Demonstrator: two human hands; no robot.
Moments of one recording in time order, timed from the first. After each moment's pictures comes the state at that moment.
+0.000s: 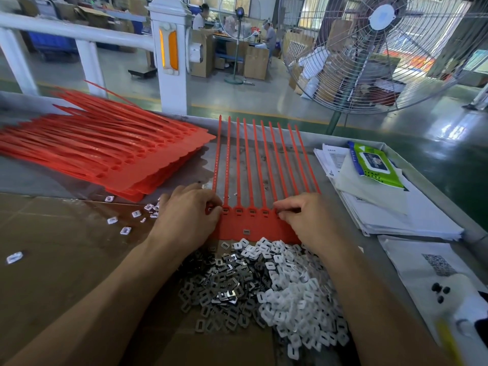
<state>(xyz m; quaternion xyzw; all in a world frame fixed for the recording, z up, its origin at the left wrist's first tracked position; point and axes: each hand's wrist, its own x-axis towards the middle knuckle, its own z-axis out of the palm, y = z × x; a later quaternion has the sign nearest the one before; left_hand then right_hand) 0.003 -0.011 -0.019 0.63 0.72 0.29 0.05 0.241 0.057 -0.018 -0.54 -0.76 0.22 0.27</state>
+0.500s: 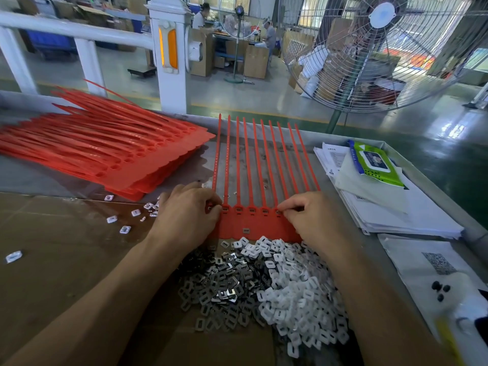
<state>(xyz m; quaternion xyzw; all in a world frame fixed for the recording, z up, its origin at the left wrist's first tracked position) 0.003 -0.011 -0.019 0.63 0.72 0.29 0.05 0.243 0.052 -0.013 -0.56 -0.75 0.21 0.27</state>
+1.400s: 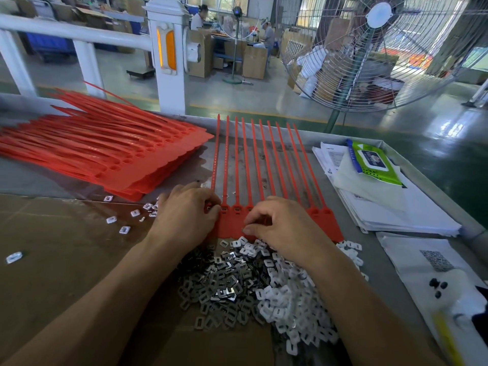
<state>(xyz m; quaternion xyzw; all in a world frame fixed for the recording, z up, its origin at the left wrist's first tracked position) 0.005 -0.011 -0.017 0.63 0.72 0.29 0.04 0.208 0.023 -0.004 -0.46 -0.83 0.23 0.21</state>
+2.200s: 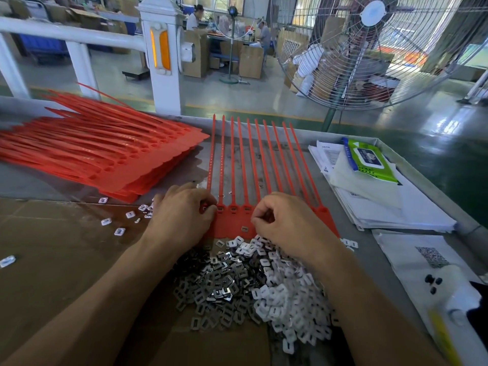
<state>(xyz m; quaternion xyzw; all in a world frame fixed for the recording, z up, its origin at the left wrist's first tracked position) 0.004 -0.011 -0.018 0.63 0.72 0.28 0.05 0.218 0.025 0.002 -0.47 -0.84 0.19 0.20</state>
